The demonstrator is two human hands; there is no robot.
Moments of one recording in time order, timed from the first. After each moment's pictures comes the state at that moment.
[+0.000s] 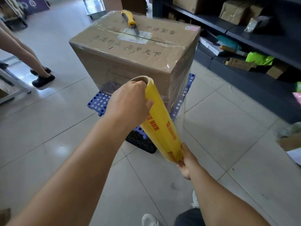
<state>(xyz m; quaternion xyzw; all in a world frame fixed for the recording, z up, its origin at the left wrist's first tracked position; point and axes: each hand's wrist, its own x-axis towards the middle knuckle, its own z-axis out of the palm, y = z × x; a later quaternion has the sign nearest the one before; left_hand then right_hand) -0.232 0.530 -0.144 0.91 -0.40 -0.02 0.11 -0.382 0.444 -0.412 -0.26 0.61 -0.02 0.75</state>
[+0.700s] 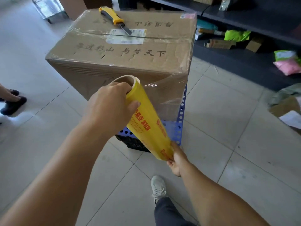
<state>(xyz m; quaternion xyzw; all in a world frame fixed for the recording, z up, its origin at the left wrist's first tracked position) -0.100 0.554 -0.158 0.86 -0.50 -0.02 0.12 -0.263 0.510 -0.423 -0.15 0.60 -0.11 0.78</state>
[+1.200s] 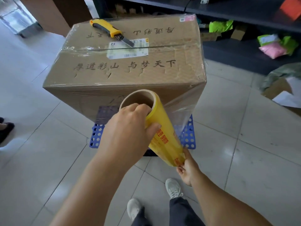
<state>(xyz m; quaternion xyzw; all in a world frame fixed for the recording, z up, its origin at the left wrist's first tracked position) -0.056 0.559 -0.156 0.78 -0.60 -0.09 0.16 -0.220 0.535 -0.432 -0.06 0.63 -0.17 0.75</state>
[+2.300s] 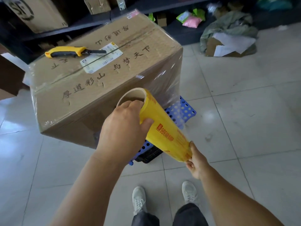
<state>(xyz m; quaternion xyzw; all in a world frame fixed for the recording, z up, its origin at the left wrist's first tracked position) 0.055 0.586 -0.155 0.60 -0.79 -0.09 0.09 -0.120 0.656 -0.434 0.11 0.66 -0.40 0.63</state>
